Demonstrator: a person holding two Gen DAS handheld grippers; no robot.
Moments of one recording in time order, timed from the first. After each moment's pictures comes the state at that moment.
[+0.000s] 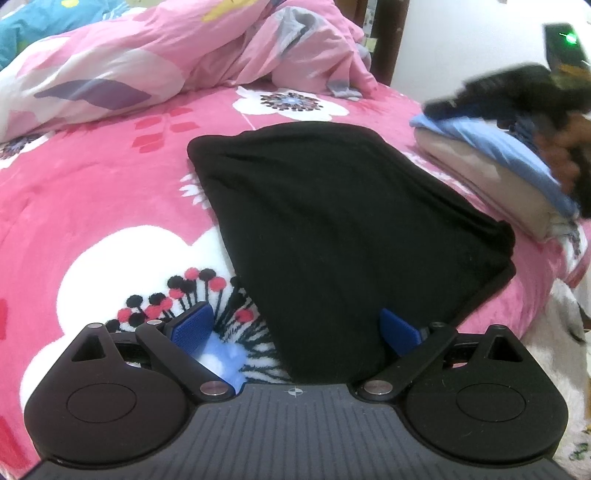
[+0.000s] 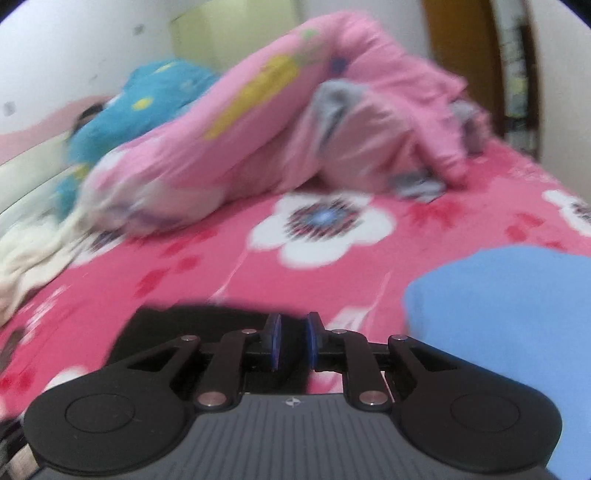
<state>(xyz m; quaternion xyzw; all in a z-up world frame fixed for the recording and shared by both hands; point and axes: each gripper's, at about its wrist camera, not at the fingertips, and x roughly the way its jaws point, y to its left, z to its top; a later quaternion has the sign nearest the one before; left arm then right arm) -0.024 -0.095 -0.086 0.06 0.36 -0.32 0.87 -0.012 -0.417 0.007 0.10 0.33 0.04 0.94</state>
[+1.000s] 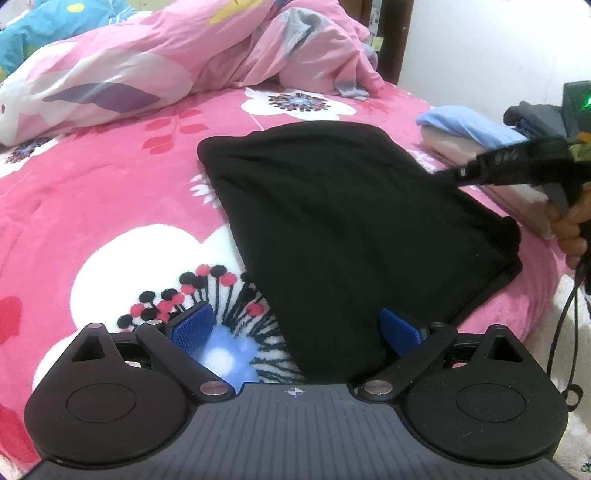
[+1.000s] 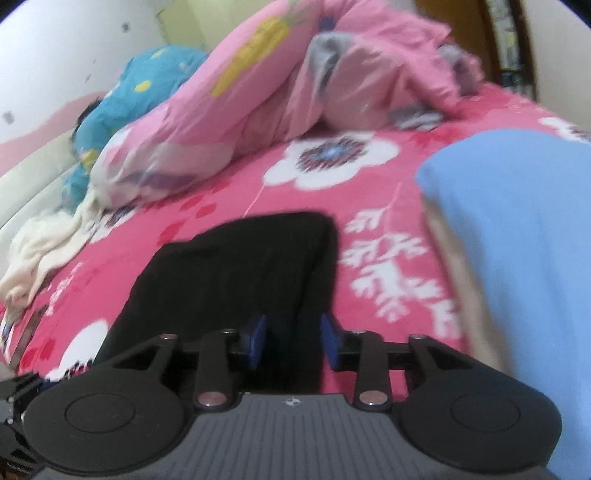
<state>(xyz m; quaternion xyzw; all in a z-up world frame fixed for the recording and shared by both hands) -0.031 -0.092 -0.086 0.08 0.36 -0.31 0.88 -0.049 -0.400 -0.046 0.15 0.34 0.03 0.93</state>
